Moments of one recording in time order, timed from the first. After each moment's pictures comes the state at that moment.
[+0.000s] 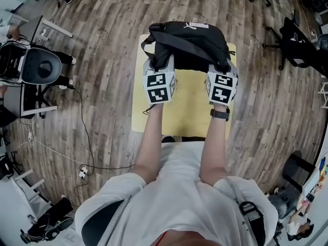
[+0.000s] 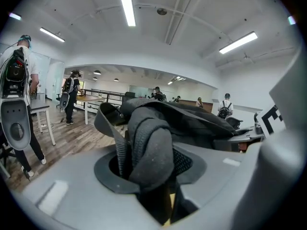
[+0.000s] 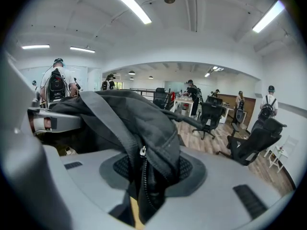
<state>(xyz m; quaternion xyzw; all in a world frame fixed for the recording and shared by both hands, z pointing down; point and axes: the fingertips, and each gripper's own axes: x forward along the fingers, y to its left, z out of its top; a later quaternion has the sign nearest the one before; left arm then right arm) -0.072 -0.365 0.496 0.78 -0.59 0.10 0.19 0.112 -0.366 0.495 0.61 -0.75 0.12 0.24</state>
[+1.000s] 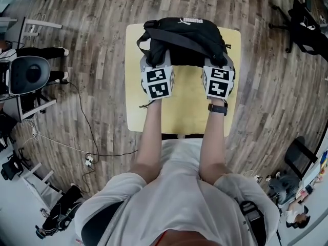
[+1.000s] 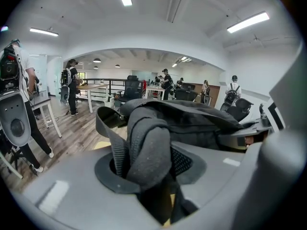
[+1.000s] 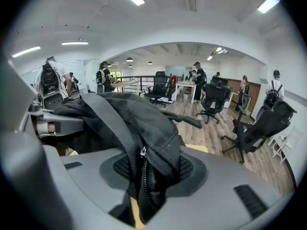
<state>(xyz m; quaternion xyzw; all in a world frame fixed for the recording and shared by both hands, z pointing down) -0.051 -0.405 0.609 0.74 -0.60 0.19 0.23 0.133 -0.405 0.606 0.58 -0.74 0.20 0.28</state>
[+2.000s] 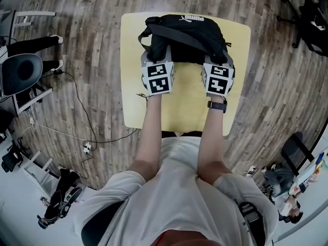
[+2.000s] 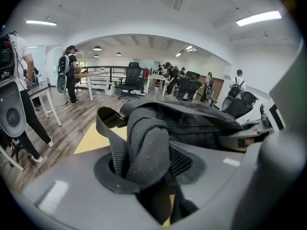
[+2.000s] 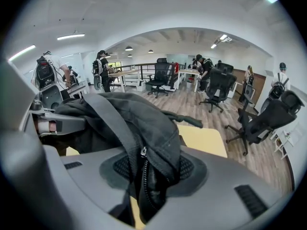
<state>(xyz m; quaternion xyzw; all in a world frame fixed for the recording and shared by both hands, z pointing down) -0.059 -0.416 0.690 0.72 -0.59 0.23 0.28 0.123 -0.415 0.685 0.56 -0.73 0.25 0.32</state>
